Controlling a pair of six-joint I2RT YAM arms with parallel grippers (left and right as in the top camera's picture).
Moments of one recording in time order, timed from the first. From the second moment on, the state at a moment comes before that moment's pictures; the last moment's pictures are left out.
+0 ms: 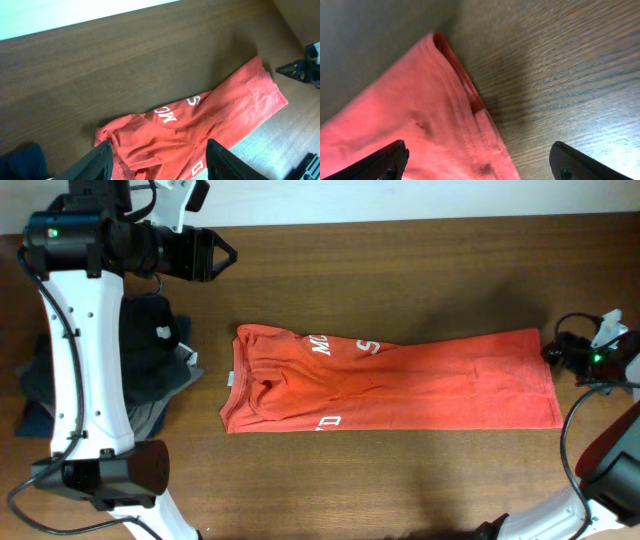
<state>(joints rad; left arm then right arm) 0.01 1.94 2.37 -1.41 0.58 0.23 -0.70 1.92 1.31 -0.65 -0.36 -0.16</state>
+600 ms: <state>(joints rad) 0.01 1.93 2.37 -1.40 0.58 0.23 -0.71 2.02 1.32 -0.75 -0.36 -0.26</state>
